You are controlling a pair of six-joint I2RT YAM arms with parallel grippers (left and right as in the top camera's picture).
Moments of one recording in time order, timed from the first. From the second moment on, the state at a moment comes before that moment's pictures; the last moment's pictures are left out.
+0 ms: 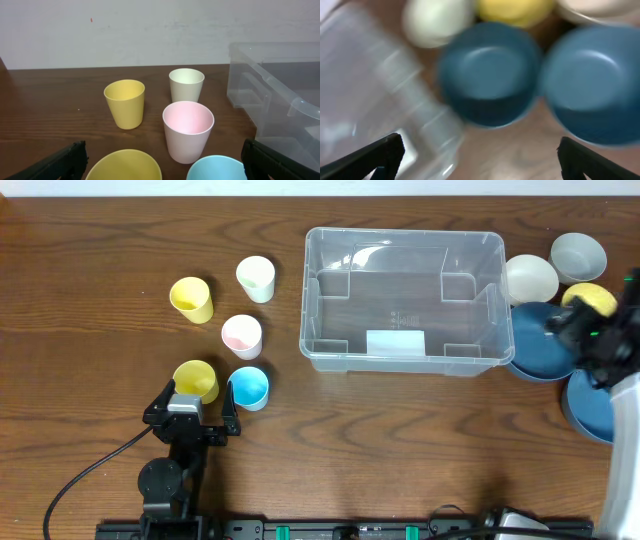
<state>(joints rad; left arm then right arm) 0.00 0.01 0.03 -0.12 0.07 -0.01 -0.38 1.35 1.28 -0.99 0.05 0.54</state>
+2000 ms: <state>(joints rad) 0.00 0.01 0.03 -0.12 0.07 -0.01 -0.83 1.36 0.87 -0.78 0.08 0.87</state>
